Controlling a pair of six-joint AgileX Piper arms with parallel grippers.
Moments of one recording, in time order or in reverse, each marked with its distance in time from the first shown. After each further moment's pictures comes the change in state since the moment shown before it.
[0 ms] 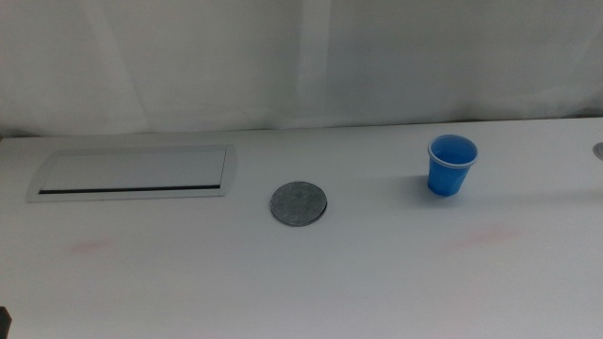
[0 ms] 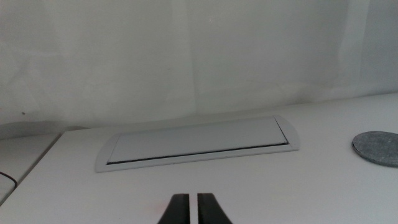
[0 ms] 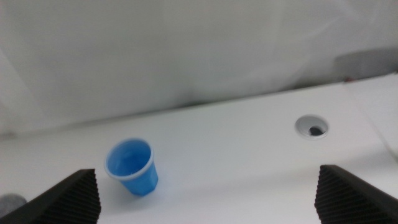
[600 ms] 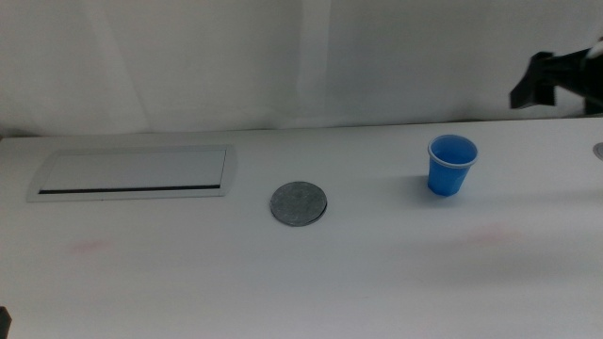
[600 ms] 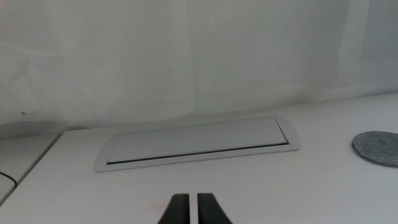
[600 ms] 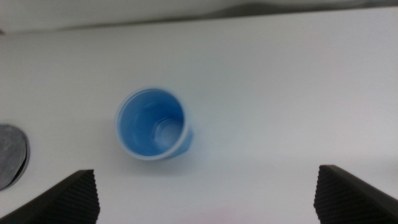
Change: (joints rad) left arm 0.000 0.000 0.000 0.000 0.000 0.000; right arm 0.029 0.740 -0.480 0.223 0.237 -0.235
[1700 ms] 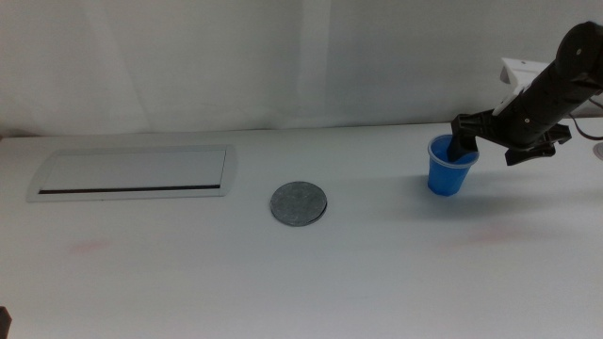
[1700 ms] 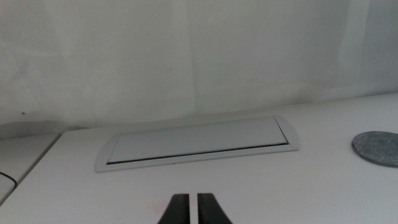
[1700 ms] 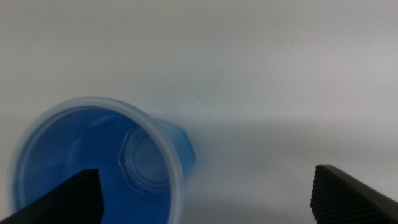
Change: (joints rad) left arm 0.000 0.000 0.000 0.000 0.000 0.000; right arm 0.060 0.491 -0.243 0.000 0.022 0.023
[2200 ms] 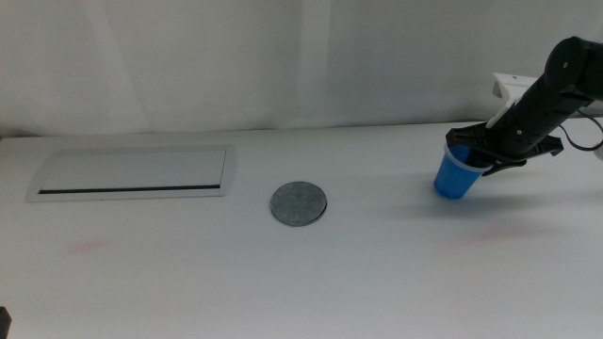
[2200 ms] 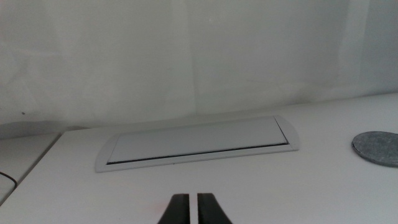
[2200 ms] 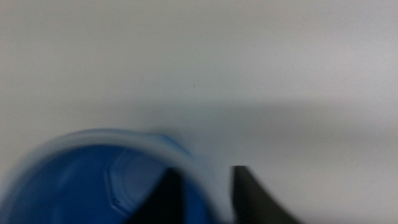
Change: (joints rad) left arm 0.000 0.000 0.000 0.000 0.000 0.000; right arm 0.004 0.050 -0.002 0.000 0.000 0.000
